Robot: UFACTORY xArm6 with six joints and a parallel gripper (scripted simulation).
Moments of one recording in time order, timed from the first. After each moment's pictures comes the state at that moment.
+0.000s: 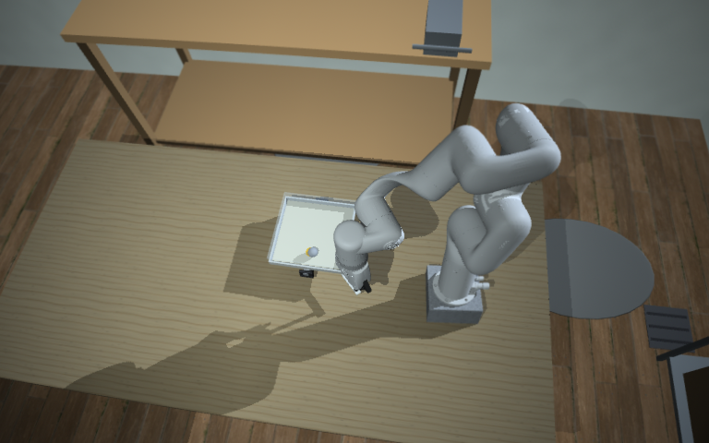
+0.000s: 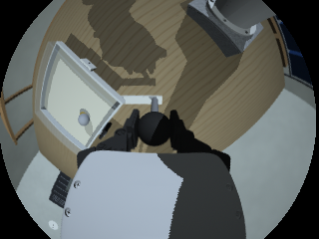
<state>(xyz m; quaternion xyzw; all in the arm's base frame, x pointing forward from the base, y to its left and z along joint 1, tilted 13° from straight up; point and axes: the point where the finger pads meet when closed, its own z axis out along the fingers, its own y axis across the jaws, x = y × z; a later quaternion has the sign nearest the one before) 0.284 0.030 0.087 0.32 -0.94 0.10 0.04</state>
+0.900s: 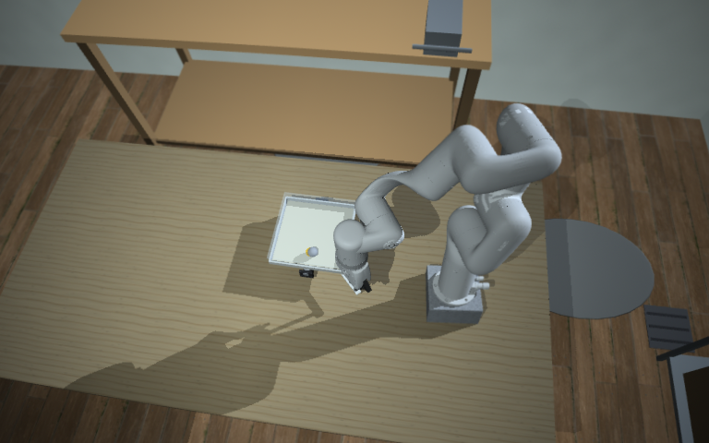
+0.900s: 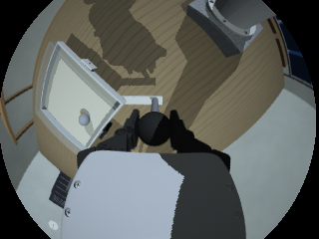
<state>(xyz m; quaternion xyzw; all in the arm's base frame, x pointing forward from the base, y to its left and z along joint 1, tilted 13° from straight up) 0.284 0.030 0.089 0.32 -0.94 0.10 0.04</state>
